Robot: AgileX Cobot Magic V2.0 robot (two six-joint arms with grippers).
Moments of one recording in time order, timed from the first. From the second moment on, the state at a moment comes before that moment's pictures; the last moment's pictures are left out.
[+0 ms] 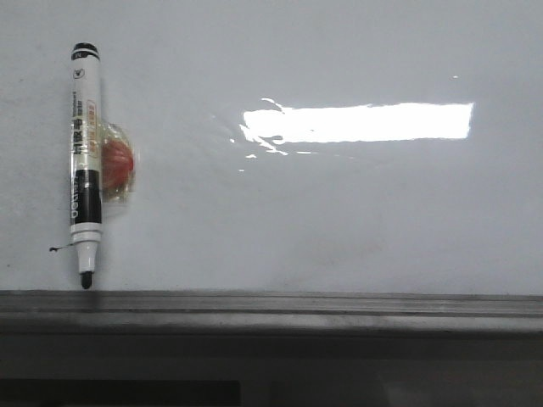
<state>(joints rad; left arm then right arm) -0.03 0.18 -0.25 0.09 0.28 -0.07 -0.06 0.18 -0.20 0.12 0.39 0.09</state>
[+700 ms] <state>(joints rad) -0.50 0.44 -0.23 0.07 -0.07 -0.08 -0.06 0.18 -0.20 0.12 0.41 0.09</state>
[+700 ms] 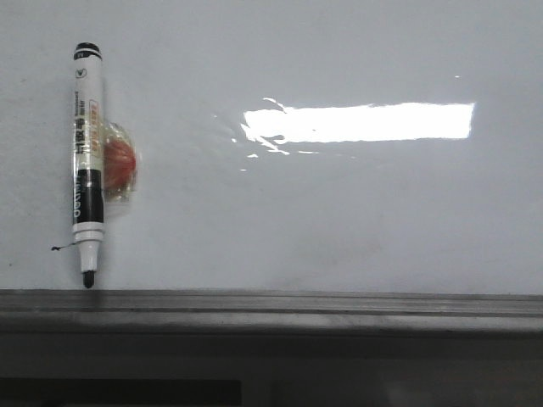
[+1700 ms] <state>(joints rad) -0.91 1.01 -0.23 -0.36 -0.38 -0.09 -0.06 0.18 -0.20 0.12 0.41 0.09</state>
